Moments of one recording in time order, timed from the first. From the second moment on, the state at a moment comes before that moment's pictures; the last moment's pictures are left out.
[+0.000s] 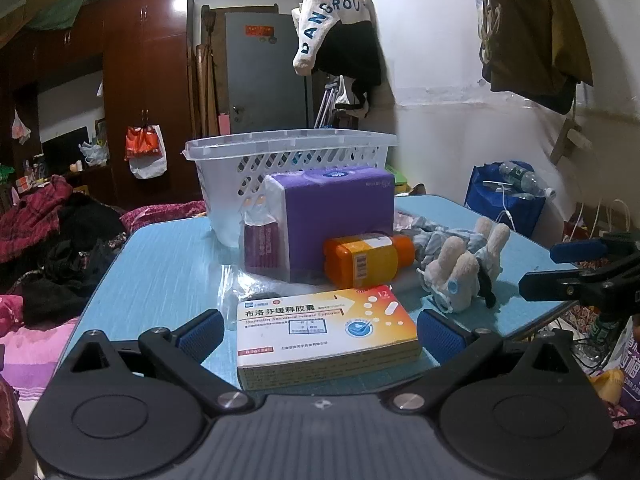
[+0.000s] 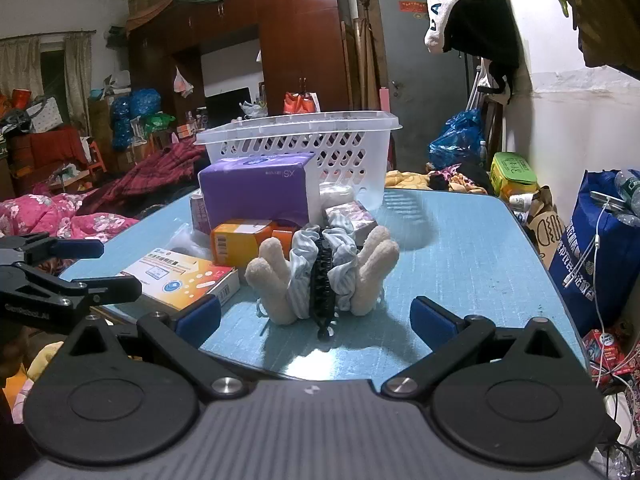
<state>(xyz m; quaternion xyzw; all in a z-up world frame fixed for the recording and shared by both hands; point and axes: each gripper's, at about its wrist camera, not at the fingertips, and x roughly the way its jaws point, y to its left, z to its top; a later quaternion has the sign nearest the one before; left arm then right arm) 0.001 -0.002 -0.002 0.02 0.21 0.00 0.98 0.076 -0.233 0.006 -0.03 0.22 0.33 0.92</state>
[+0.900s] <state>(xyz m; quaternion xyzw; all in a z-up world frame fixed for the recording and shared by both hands) 0.002 -0.001 -0.002 0.02 0.21 0.01 0.98 0.076 -0.235 0.009 -0.03 0.22 0.33 0.92</state>
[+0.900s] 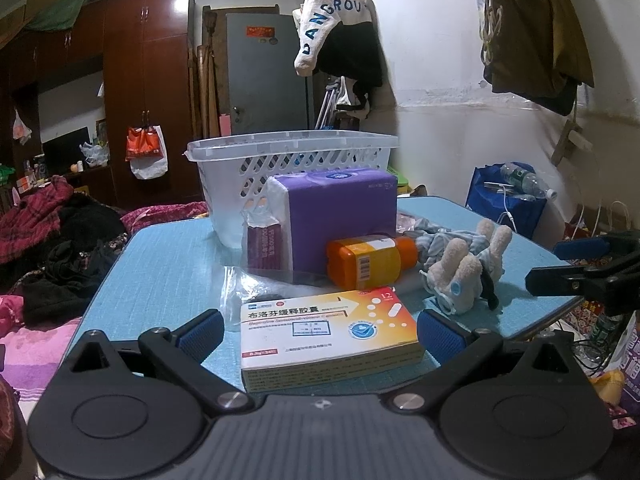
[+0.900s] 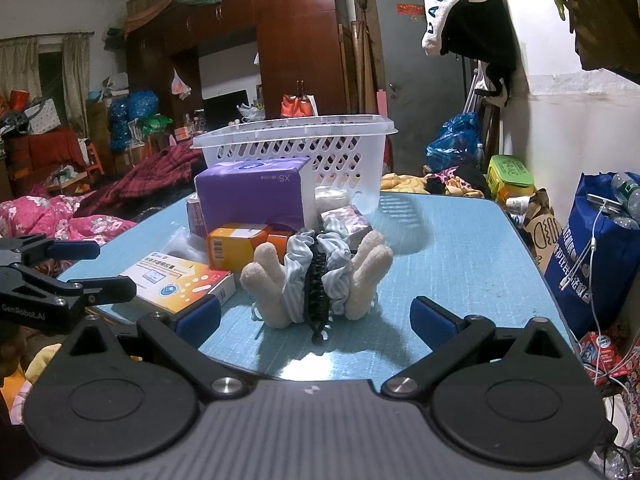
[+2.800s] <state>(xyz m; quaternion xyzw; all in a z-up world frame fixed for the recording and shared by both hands) -0.002 0.008 0.000 0.00 0.17 0.01 0.98 0.074 -0.239 0.014 -0.02 0.19 0.33 0.93</state>
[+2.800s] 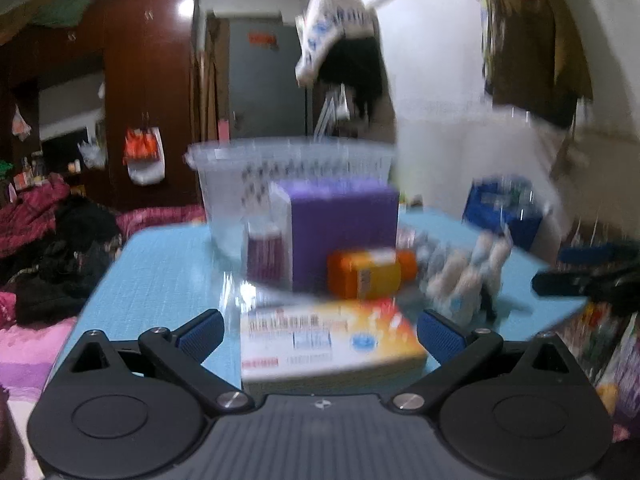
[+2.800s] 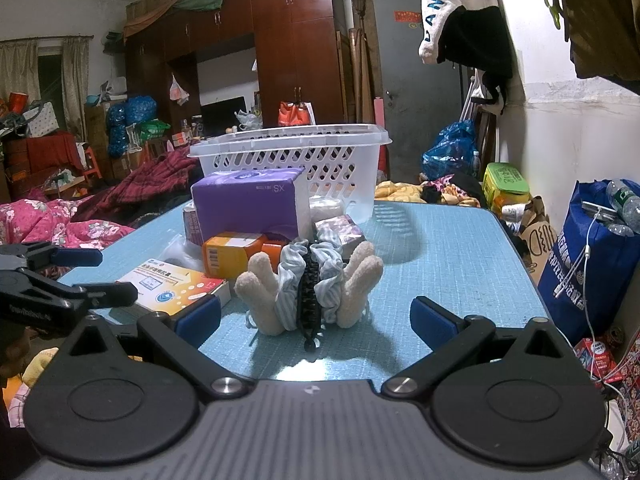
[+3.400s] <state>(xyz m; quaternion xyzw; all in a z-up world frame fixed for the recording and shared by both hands) -0.006 0.064 -0.012 0.00 0.13 -0.02 0.99 0.070 -0.191 -0.009 -0.03 0.14 0.47 0.87</state>
